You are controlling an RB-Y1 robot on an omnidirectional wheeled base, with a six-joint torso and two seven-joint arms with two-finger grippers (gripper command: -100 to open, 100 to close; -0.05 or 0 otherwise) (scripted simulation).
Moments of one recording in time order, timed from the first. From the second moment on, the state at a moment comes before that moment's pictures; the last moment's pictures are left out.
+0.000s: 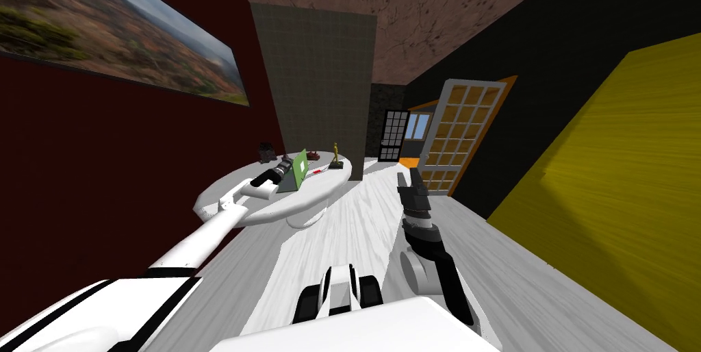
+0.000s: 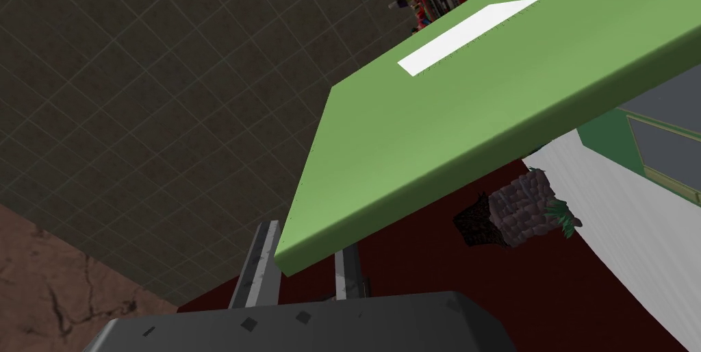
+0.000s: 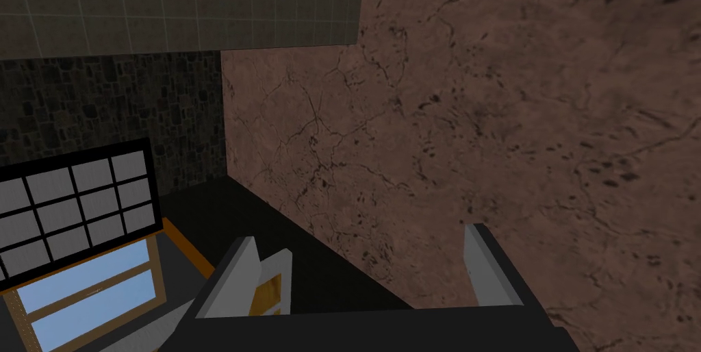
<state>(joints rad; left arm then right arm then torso) -0.52 0.65 -0.08 -1.29 0.21 0.20 -0.11 0.48 -0.03 0.05 -2.33 -0.02 -0.52 0.16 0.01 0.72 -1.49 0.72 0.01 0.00</state>
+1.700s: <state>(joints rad) -0.27 0.62 0.04 -1.63 -0.07 0.37 0.11 0.48 -0.03 0.05 -2.33 -0.02 -0.52 0.16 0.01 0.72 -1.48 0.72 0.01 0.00</state>
